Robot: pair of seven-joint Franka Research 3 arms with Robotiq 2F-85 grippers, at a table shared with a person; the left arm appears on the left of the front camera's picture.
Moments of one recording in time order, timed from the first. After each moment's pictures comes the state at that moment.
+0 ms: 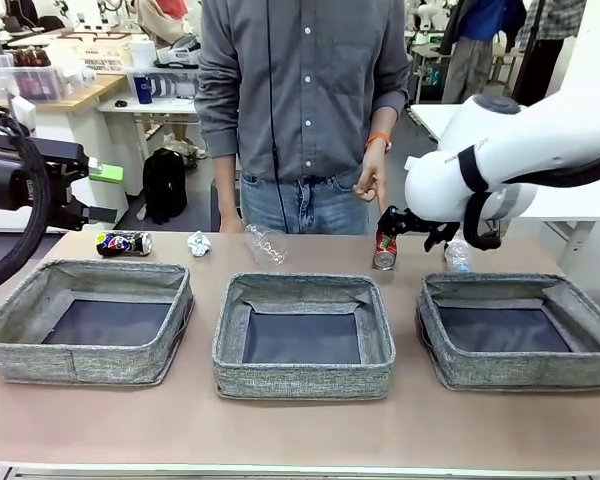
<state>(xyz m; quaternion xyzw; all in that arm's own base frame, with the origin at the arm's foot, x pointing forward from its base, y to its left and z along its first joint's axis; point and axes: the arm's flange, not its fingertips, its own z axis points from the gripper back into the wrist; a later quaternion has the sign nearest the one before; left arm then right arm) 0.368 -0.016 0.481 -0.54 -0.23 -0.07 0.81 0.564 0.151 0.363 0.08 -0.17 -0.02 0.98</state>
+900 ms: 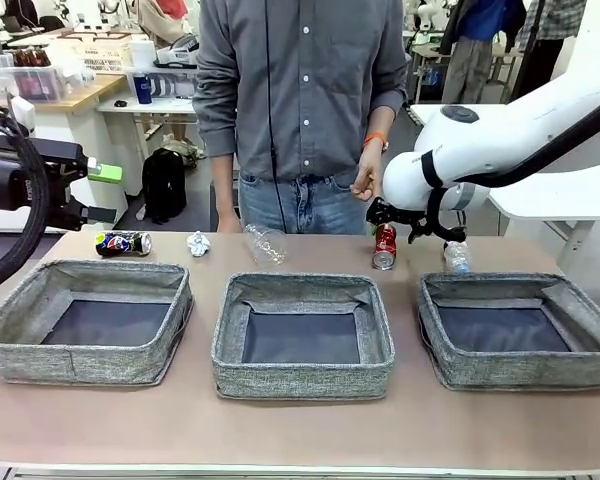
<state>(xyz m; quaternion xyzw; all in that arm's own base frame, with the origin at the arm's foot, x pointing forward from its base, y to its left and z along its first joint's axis) 0.368 -0.016 0.481 -0.54 -0.23 -0.07 0.81 0.664 0.153 0.323 0.09 -0.16 -0.10 0.98</state>
